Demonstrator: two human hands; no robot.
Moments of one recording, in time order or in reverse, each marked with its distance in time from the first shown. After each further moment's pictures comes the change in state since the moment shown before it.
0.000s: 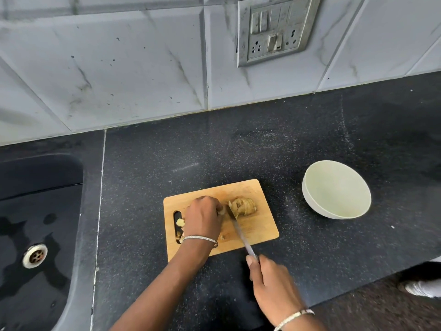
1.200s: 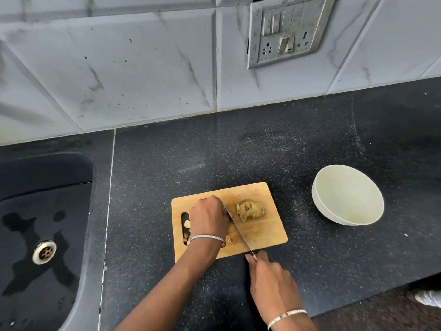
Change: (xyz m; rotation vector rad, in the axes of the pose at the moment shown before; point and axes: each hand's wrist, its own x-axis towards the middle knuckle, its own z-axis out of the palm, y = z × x) left_hand 0.007 -0.005 0.001 0.020 -0.005 -0.104; right_hand 0.012 -0.010 0.021 -0.282 0.078 -0.019
